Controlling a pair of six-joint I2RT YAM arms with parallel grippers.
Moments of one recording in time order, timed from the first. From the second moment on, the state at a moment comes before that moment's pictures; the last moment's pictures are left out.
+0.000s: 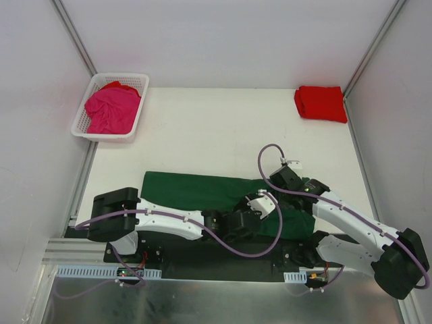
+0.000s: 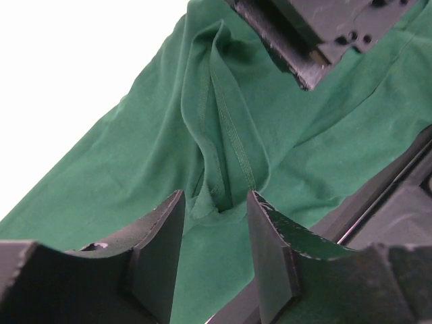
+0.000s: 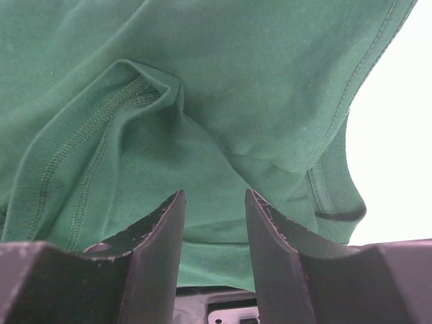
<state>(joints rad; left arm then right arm) -1.50 1.63 0.95 0.04 -0.64 -0.20 0.70 1.01 0.64 -0.82 0.38 0.64</state>
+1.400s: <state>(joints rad) -1.37 1.67 0.87 0.07 -0.64 -0.20 0.70 1.01 0.64 -0.83 0.38 0.64</state>
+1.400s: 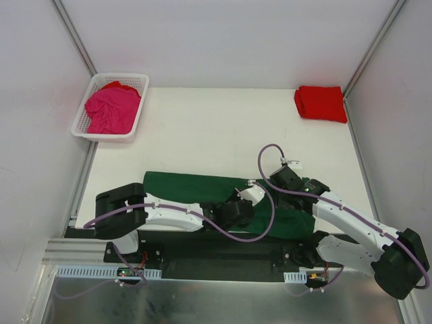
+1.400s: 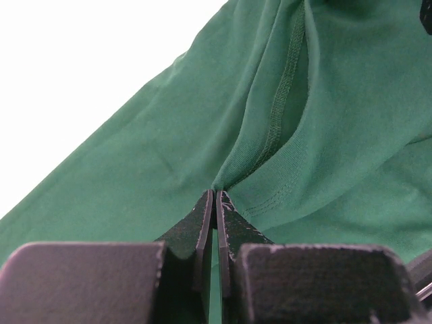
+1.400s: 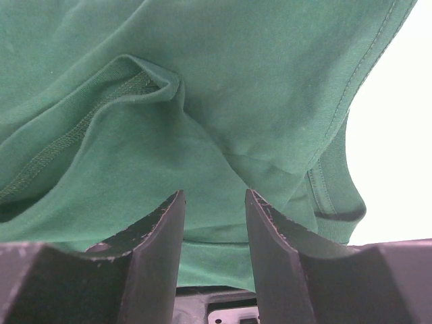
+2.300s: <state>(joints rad) -1.35 1.67 0.79 0.07 -0.64 -0.21 0.70 1.04 0.64 -0.82 0.38 0.64</state>
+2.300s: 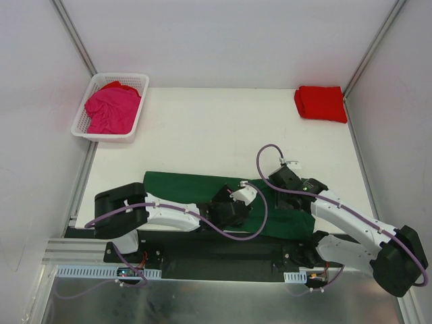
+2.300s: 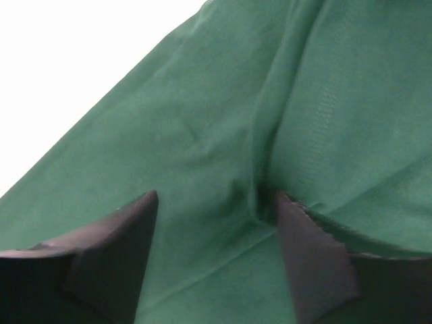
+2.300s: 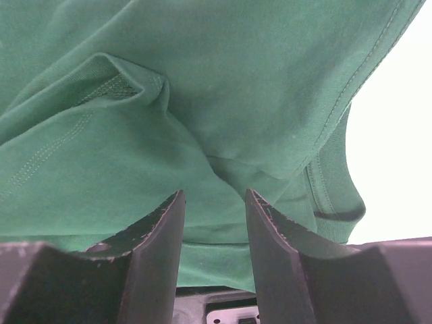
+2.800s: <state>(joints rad) -1.35 1.50 0.78 -0.01 -0.72 -0.22 0.70 1.03 0.64 -0.83 0.38 0.64</state>
